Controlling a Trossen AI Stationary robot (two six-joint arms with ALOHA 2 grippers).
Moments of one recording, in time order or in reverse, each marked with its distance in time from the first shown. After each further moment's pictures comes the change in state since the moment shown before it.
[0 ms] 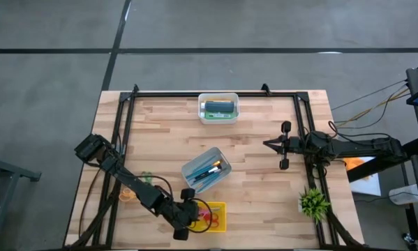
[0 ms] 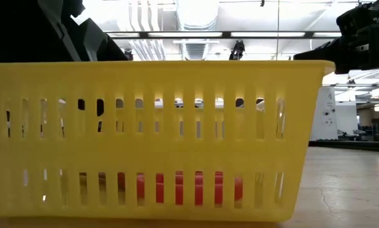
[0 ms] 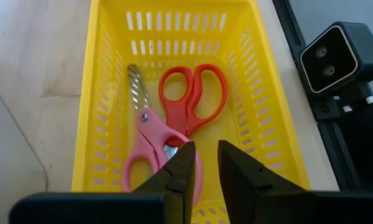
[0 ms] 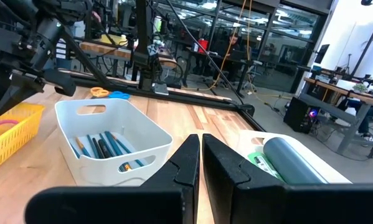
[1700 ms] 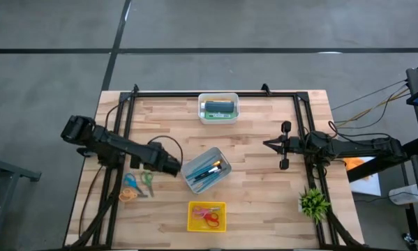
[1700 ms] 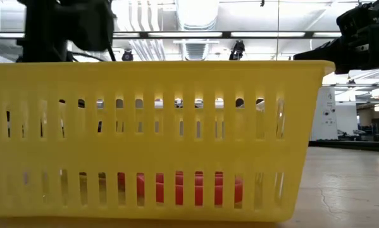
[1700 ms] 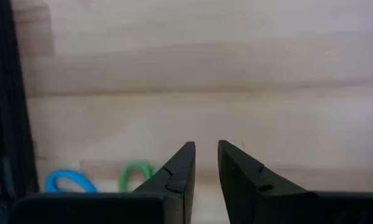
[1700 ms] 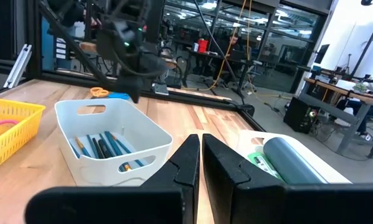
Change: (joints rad) left arm 0.397 -0.279 -0.167 -1.025 0.079 -1.289; right arm 0.000 0.000 0.000 0.000 0.000 0.000
